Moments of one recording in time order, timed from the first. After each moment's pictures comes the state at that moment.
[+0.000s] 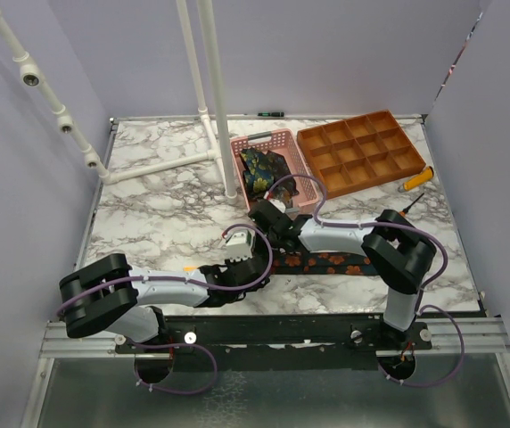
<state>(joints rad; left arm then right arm) -1.18 1.38 0.51 -0.02 -0.50 -1.12 0.94 1.86 1.09 -0.20 0.07 0.93</state>
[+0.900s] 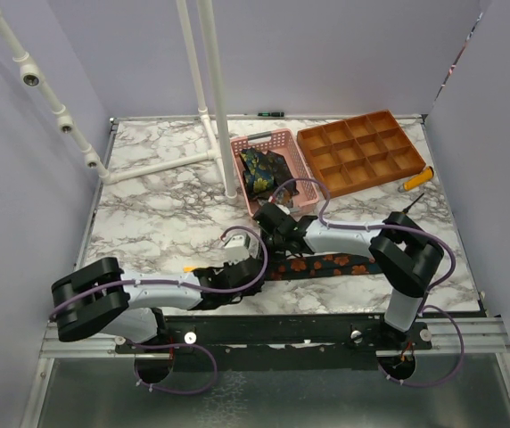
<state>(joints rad) -1.18 1.36 0.48 0.01 -0.43 -1.11 0.93 1.80 1.03 -0.22 -0.01 0.94</state>
